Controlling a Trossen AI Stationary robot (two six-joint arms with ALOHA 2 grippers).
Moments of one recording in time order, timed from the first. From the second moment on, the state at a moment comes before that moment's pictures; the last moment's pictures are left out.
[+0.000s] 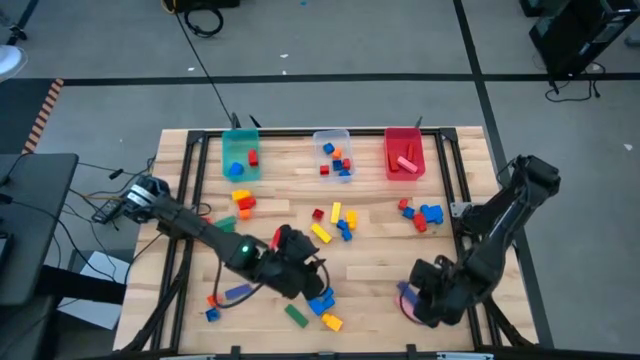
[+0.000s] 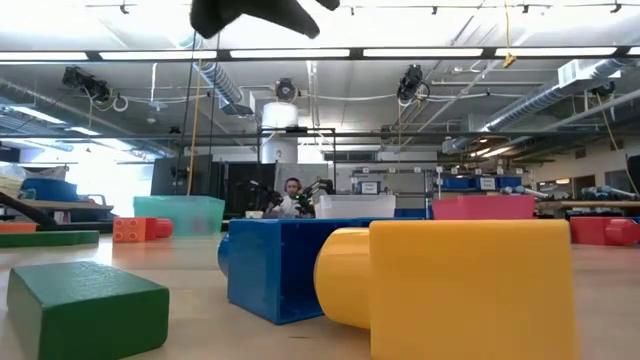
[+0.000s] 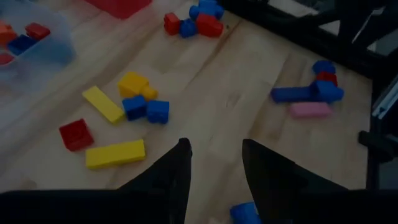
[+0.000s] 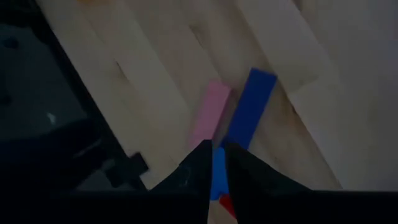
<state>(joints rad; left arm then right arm) -0.50 1.71 1.40 -0.51 -0.68 -0.86 0.91 1.42 1.03 -0.89 0.14 1.51</state>
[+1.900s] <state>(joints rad) -0.52 1.71 1.40 -0.49 -0.75 -0.92 0.93 1.57 0.80 -0.63 0.27 1.59</state>
